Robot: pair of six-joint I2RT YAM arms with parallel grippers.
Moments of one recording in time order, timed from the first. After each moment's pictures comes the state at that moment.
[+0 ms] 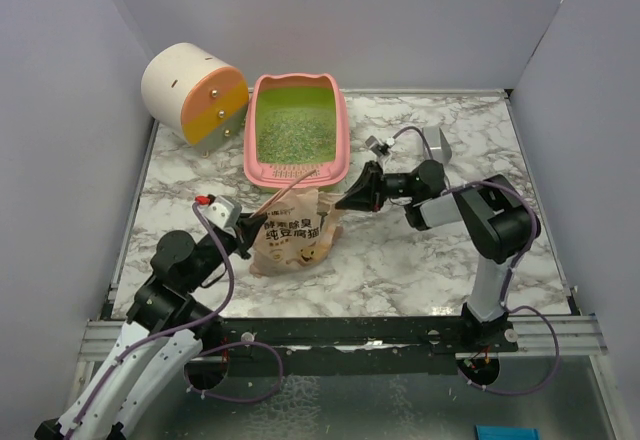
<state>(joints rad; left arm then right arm) -0.53 0.31 0.51 -0.26 0.14 -0.08 0.41 1.93 0.78 1.50 -1.26 0.85</state>
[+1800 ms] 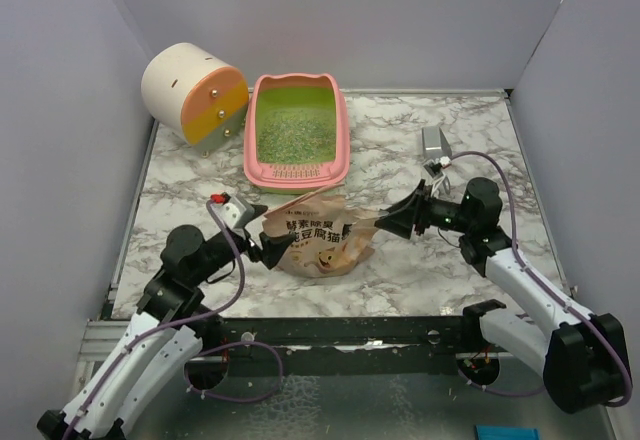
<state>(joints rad) -0.52 0.44 0.48 -0.16 0.35 -0.09 0.26 0.98 0.45 0.37 -0.95 0.54</state>
